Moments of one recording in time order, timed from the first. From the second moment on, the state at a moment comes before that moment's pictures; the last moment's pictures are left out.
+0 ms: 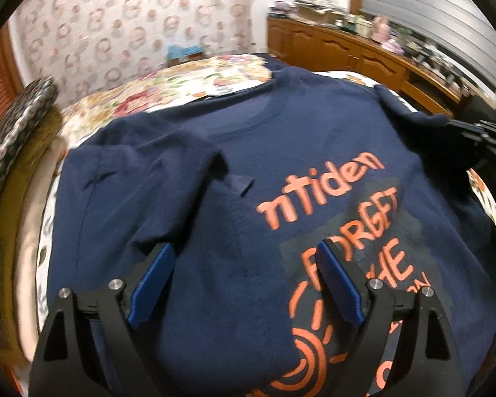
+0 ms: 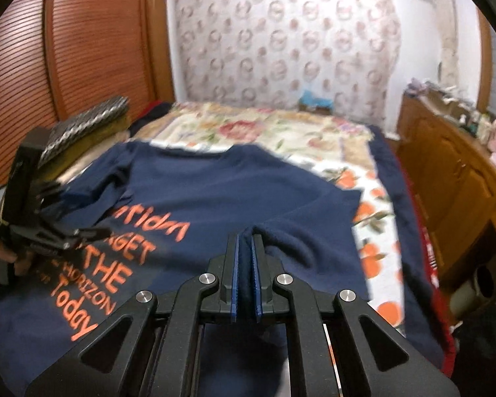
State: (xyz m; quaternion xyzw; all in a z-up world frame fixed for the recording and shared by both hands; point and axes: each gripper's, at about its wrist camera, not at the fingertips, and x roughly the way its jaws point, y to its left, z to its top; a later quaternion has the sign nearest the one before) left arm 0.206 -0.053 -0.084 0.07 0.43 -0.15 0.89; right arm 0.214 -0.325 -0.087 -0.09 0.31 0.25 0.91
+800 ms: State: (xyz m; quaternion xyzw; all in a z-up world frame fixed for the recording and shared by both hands) left arm 0.249 -0.093 0.011 0.13 0.26 -0.22 0.93; right arm 0.233 -0.396 -0.079 -0.06 0.31 0.14 0.94
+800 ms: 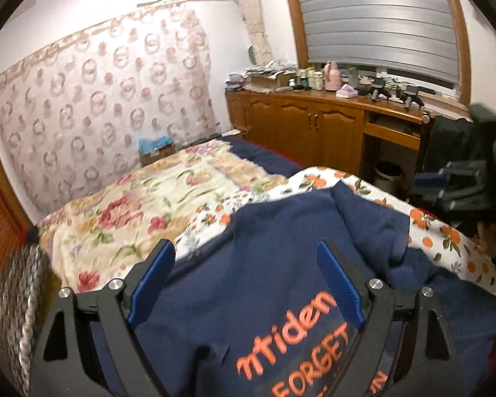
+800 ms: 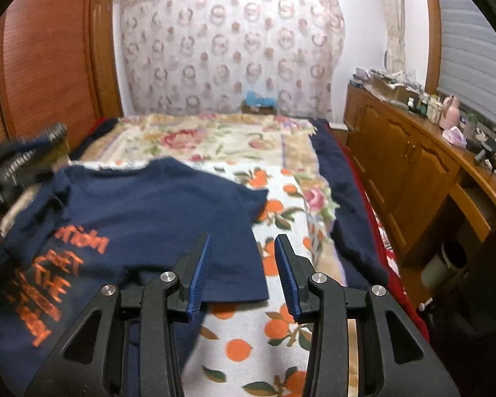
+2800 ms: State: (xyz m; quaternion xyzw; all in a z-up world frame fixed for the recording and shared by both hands) left arm 0.176 0.036 -0.060 0.03 0.37 -0.17 0.92; right arm 0.218 -0.320 -0.125 -0.12 0.42 0.27 0.86
